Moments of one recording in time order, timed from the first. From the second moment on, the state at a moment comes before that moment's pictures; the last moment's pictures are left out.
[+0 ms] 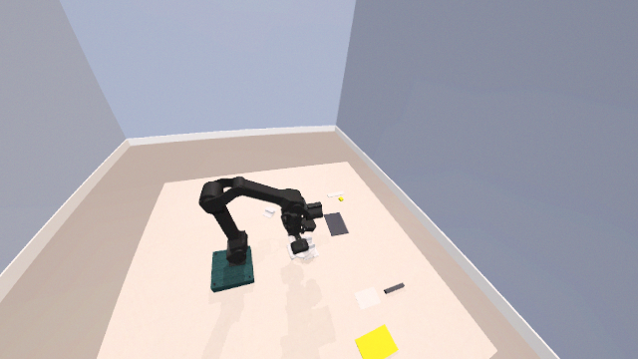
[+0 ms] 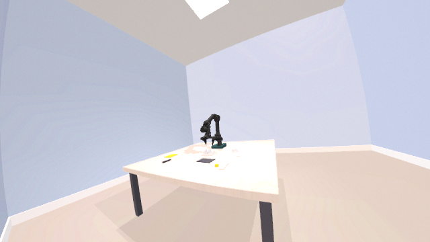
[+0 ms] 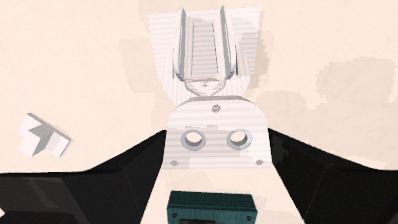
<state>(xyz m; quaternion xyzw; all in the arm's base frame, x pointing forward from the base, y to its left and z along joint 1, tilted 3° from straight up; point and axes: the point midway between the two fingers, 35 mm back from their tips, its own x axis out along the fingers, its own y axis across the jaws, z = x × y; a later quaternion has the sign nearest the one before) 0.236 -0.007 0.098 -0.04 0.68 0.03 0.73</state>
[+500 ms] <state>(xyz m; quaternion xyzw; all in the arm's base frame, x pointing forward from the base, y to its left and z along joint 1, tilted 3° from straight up) 0.233 -0.001 0.098 -0.04 0.68 0.03 0.73</state>
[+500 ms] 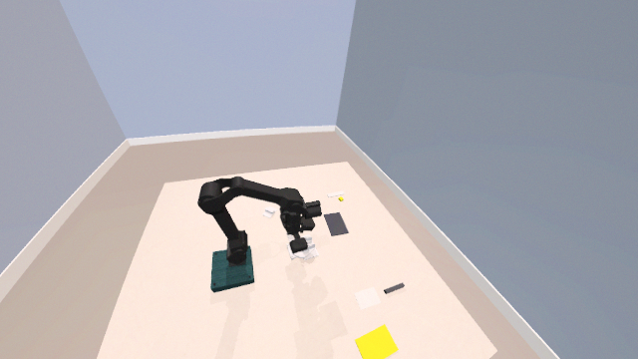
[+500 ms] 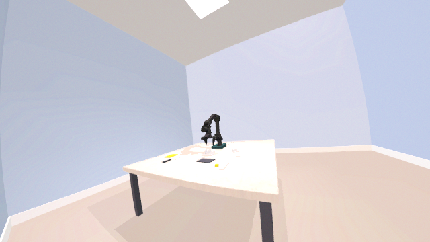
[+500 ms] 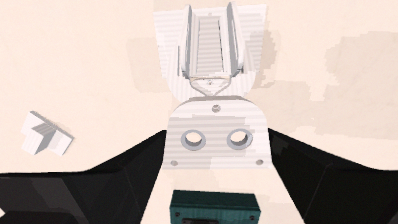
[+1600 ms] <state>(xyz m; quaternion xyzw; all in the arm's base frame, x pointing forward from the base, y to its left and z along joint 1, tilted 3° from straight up) 0.232 -0.001 0.097 -0.03 0.68 0.03 0.73</state>
